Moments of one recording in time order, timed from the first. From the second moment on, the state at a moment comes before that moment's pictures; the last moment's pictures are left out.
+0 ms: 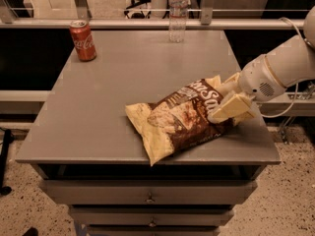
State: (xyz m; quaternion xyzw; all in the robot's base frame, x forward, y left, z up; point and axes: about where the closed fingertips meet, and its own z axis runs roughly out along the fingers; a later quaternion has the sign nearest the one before) arm 0.514 -0.169 0.856 -0.54 0.77 0.19 0.27
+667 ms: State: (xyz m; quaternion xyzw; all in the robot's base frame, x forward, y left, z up) arm 0.529 -0.183 0.873 -0.53 0.78 0.18 0.29
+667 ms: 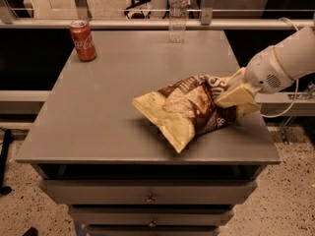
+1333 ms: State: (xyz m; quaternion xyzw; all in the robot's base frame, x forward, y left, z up) arm 0.563 -0.231 0.950 -0.52 0.78 0.09 0.33
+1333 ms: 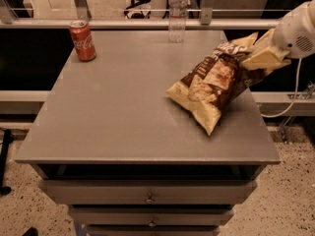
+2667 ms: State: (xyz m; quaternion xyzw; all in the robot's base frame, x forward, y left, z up) arm 0.653 -0.215 0.986 -0.58 0.68 0.14 0.43
